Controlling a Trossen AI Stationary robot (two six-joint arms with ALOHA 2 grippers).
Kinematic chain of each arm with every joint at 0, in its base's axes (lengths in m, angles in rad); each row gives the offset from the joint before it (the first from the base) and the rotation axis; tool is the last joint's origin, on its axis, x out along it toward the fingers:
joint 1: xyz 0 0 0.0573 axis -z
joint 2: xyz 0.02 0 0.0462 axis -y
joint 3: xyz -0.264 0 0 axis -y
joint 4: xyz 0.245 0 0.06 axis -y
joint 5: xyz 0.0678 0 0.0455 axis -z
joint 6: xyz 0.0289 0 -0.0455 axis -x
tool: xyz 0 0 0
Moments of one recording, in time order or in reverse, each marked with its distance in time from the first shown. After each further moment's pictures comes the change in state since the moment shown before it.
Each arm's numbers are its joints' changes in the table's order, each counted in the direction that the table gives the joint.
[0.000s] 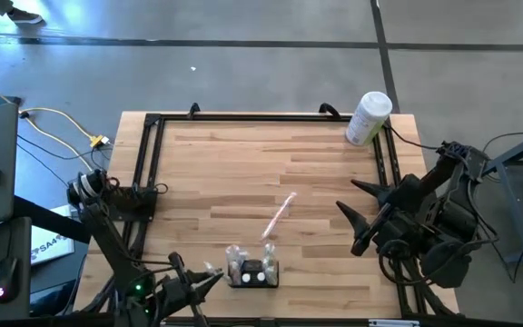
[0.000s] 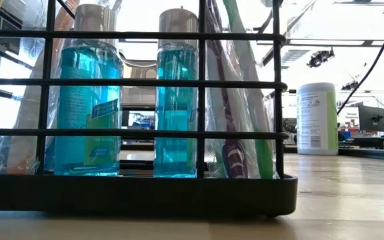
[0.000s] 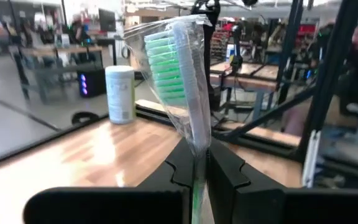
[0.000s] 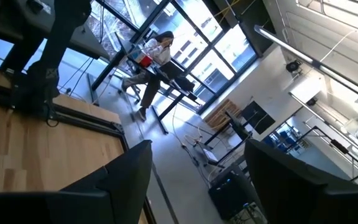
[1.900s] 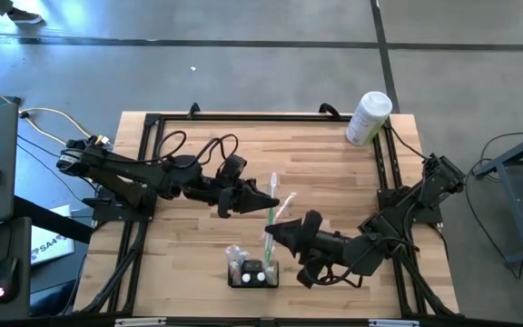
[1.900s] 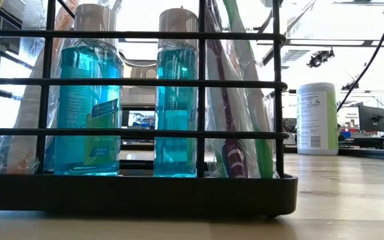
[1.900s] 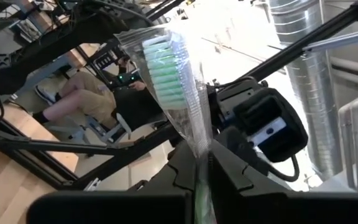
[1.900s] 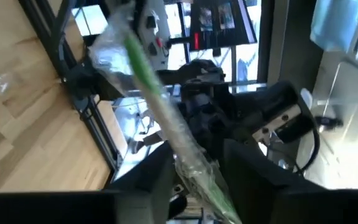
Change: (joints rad) left arm -0.808 0.319 0.003 -0.100 1.543 0.885; right arm 0.283 -0.237 -0.002 0.549 -0.650 1.027
